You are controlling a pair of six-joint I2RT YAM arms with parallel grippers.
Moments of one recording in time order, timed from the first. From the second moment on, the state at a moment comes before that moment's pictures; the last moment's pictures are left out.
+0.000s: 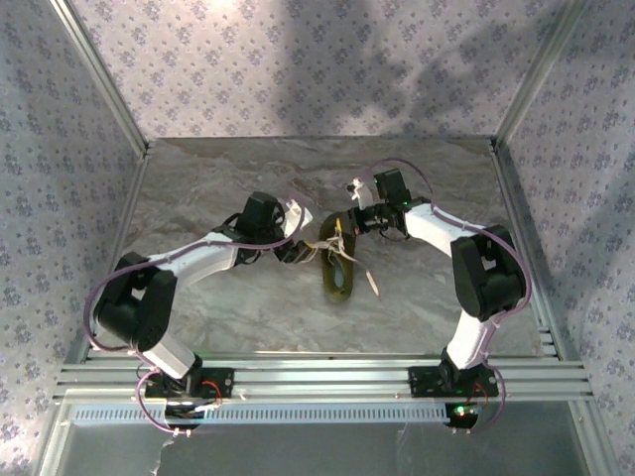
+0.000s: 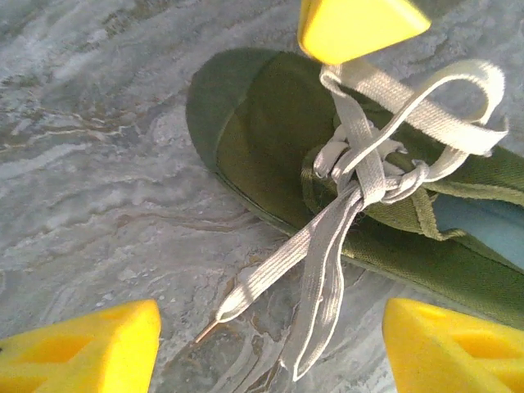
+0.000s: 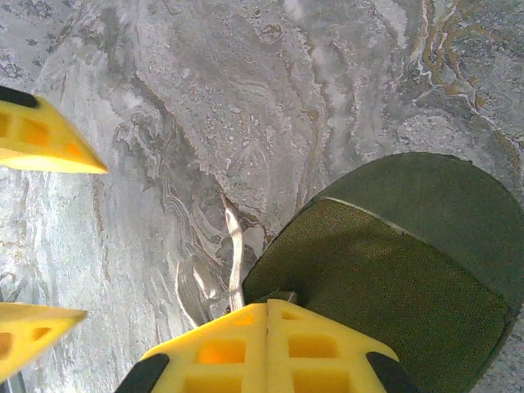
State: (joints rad) left arm -0.56 1.60 0.92 -0.09 0.30 0.35; right arm 0.37 1.78 1.16 -0.24 -0.63 0.10
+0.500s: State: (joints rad) left arm -0.65 1.79 1.01 -0.07 0.30 0.36; right arm 0.37 1.79 1.16 -0.24 -0.62 0.09
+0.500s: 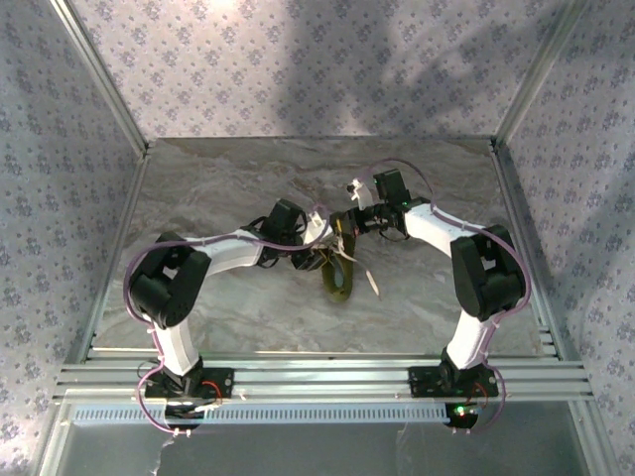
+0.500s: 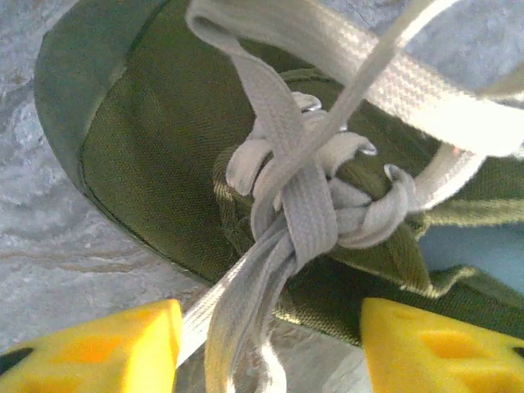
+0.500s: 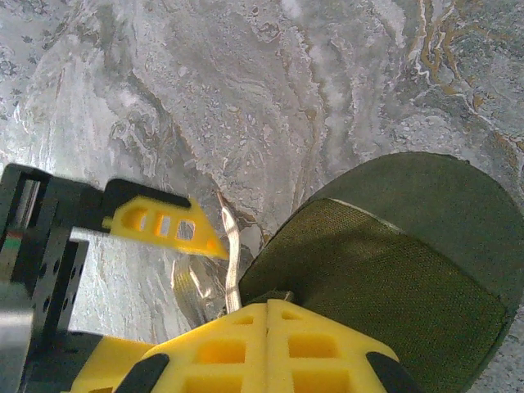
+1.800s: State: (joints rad) left arm -0.88 1.81 1.14 -0.12 0.28 -0.34; right arm 0.46 2.01 1.43 -0.25 -0.72 0.07
